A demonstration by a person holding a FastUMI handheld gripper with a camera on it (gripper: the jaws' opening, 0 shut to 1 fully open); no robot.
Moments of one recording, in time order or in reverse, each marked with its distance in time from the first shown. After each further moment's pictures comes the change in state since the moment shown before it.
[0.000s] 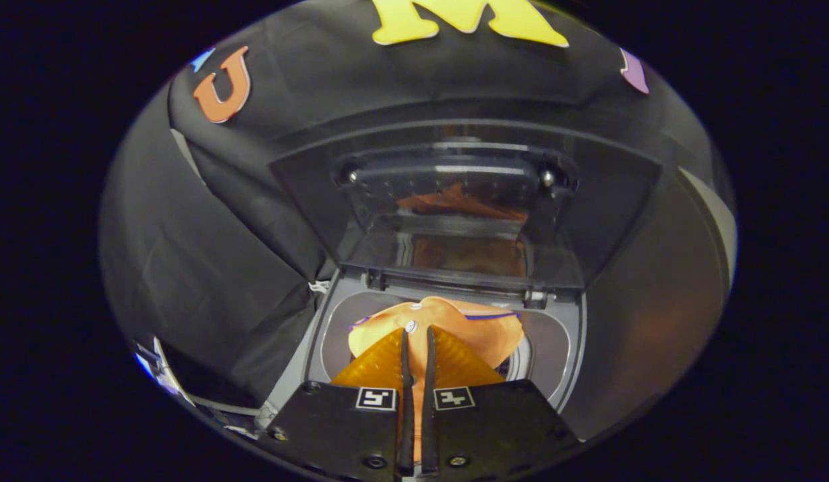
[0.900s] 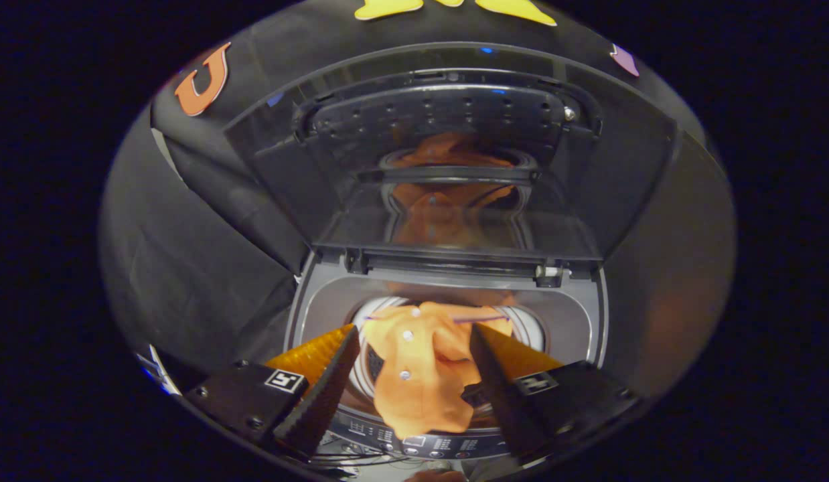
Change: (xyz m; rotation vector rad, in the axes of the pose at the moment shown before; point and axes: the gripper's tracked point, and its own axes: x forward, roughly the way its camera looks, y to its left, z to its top) arm 0.031 -0.011 -0.014 0.020 0.021 -0.084
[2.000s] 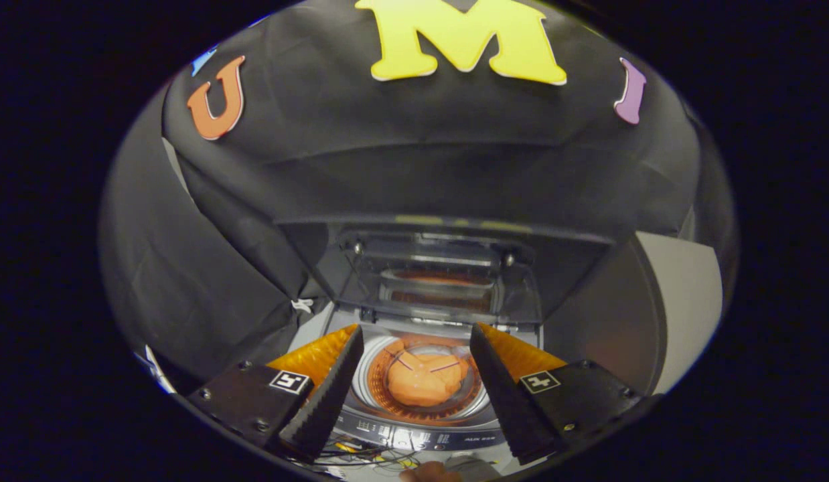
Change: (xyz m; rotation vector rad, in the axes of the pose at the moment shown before) arm -0.117 0.015 0.094 -0.057 -0.155 -0.006
